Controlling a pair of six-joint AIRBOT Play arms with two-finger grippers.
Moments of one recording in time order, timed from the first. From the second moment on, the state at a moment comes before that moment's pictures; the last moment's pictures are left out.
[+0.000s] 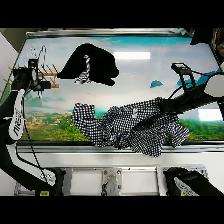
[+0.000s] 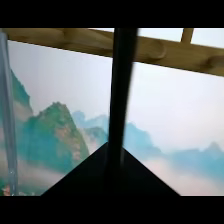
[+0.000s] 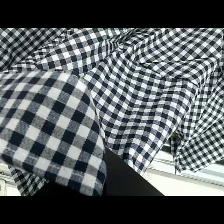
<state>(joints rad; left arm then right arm) 0.16 -1.78 1.58 1.89 -0.98 -1.67 0.21 -1.02 1.30 -1.42 1.59 1.65</state>
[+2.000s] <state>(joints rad) -0.08 -0.82 1.00 1.05 -1.76 -0.42 0.21 -1.02 1.30 -1.42 1.59 1.65</state>
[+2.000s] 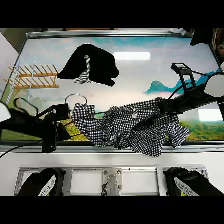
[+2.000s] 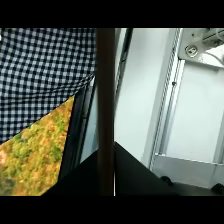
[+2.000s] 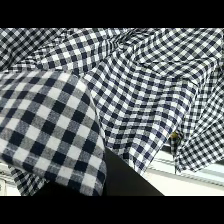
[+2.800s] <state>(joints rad) -0.25 -1.16 1.03 1.00 -1.66 -0.47 0.21 -1.02 1.30 -1.42 1.59 1.65</state>
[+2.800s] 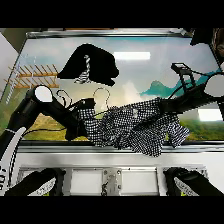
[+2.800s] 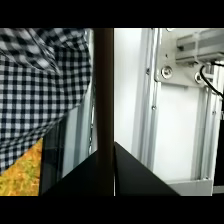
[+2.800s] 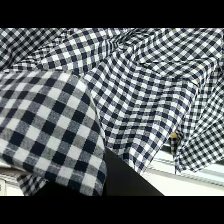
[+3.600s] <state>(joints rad) -0.27 -1.22 1.03 0.99 -1.52 -0.52 0.21 -1.02 1.40 -1.47 1.74 1.61</state>
